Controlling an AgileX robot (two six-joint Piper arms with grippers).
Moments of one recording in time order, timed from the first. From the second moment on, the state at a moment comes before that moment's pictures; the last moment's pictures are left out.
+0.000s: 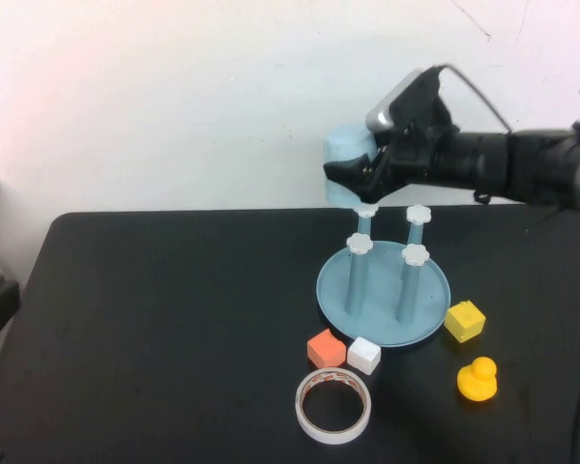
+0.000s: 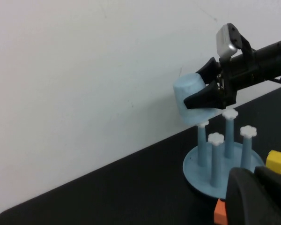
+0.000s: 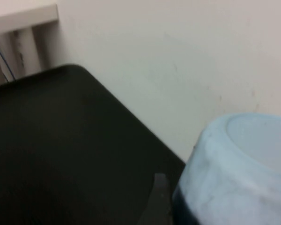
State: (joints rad) right arm 0.27 2.28 -1.68 1.72 0.56 -2.05; left arm -0.99 0.48 -0.66 0.80 0.63 -0.74
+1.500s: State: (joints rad) right arm -0.16 1.64 -1.35 1.37 1.25 -1.49; left arm -0.99 0.32 -0.51 0.88 0.79 -0.80
